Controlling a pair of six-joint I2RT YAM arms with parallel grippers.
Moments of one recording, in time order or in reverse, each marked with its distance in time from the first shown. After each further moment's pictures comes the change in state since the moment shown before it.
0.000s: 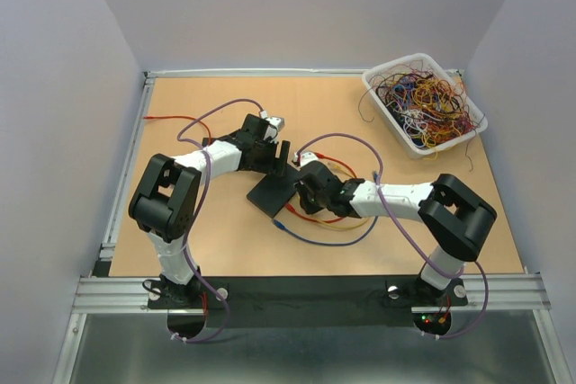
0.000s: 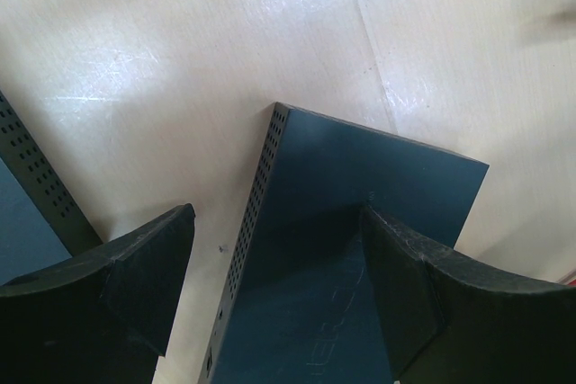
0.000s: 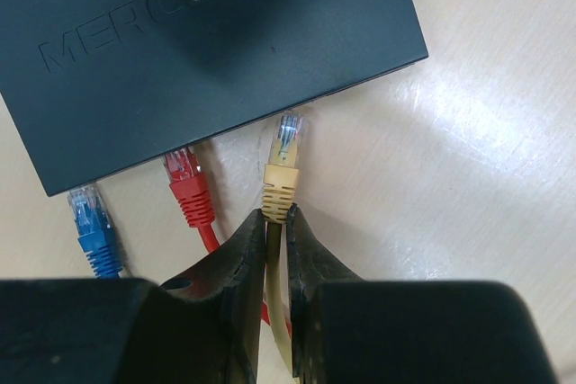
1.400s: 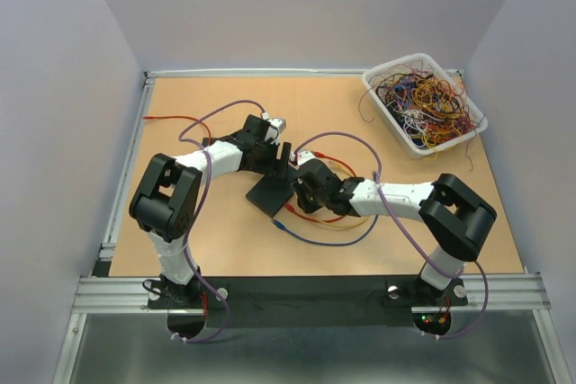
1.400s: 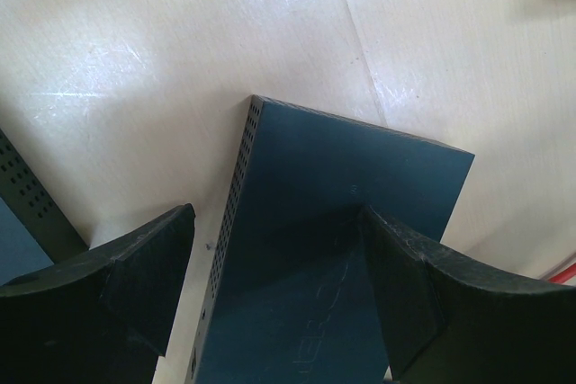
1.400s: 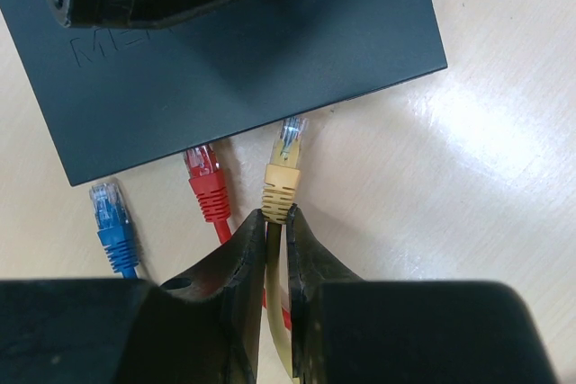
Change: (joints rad) left arm -0.007 0.004 0.000 -0.009 0.021 0.001; right arm 0.000 0.000 0.019 0.000 -0.043 -0.029
